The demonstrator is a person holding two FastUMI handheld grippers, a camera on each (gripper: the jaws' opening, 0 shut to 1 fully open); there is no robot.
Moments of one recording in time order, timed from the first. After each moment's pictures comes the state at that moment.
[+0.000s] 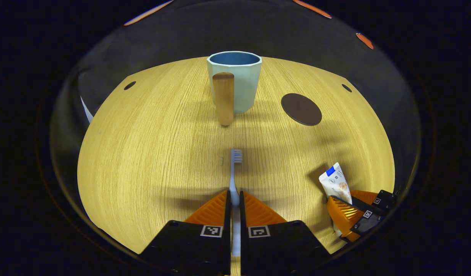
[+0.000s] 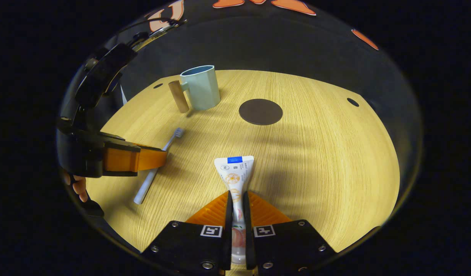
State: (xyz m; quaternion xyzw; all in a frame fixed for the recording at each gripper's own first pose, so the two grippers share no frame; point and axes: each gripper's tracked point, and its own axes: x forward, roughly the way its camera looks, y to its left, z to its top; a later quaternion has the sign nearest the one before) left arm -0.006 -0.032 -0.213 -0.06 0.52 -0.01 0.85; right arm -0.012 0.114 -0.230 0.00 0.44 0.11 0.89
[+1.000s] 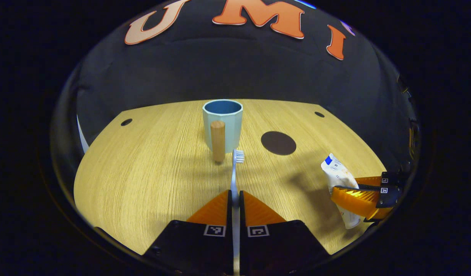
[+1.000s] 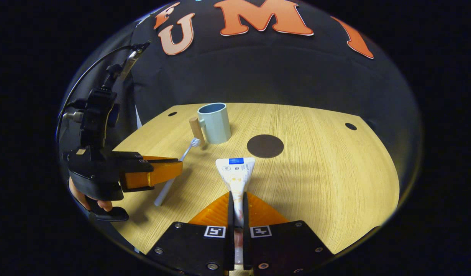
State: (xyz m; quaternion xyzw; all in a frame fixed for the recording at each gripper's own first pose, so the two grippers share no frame) left arm 0.030 -0.019 -0.200 -0.05 0.32 -0.07 0.94; right arm -0.001 0.113 -0.161 0.02 0.31 0.13 0.94
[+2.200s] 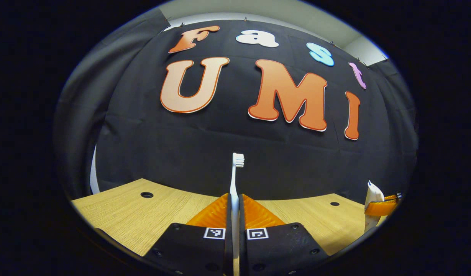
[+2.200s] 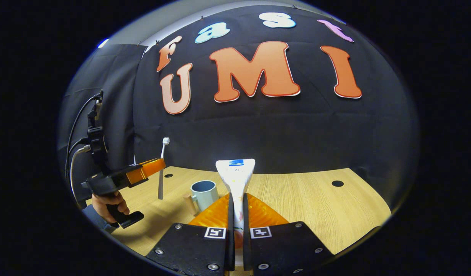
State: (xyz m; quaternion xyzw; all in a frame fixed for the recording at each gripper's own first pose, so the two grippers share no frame) left arm 0.094 0.105 -0.119 -0.11 -0.02 0.02 0.99; right arm 0.070 0.079 -0.041 0.05 0.07 0.11 0.99
